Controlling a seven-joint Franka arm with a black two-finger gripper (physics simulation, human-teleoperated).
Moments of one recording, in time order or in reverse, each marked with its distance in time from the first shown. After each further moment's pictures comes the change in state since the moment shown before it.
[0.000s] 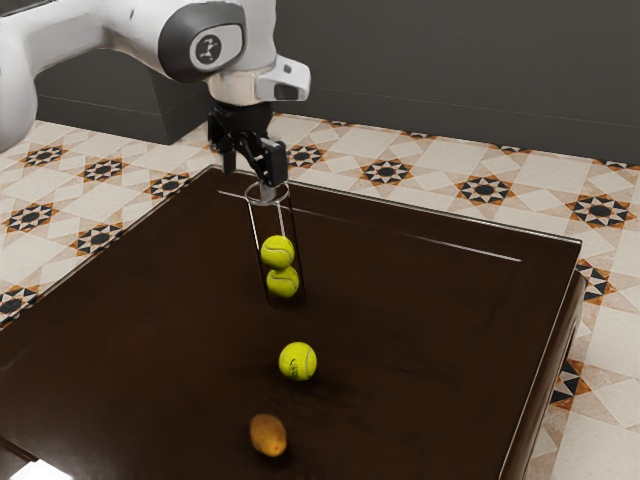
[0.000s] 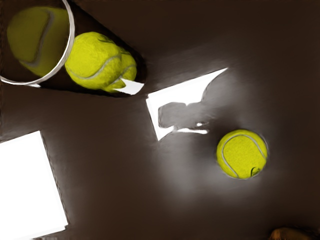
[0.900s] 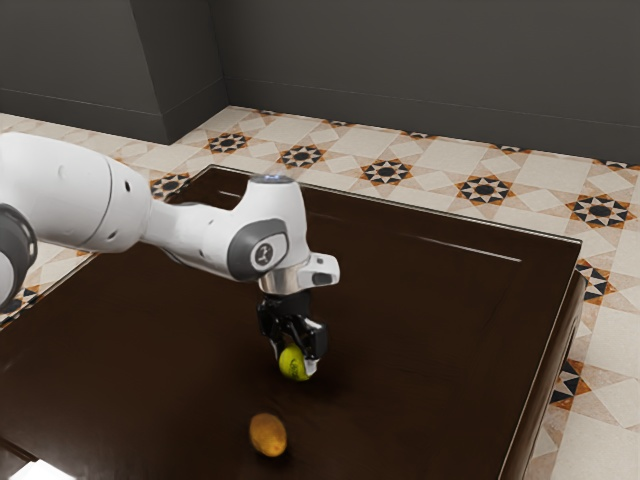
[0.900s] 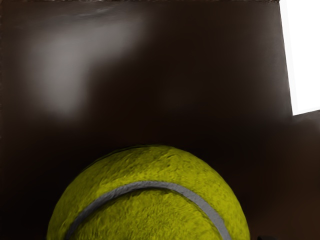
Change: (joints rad) arm 0.000 0.261 0.023 -0.465 -0.304 0.576 0.014
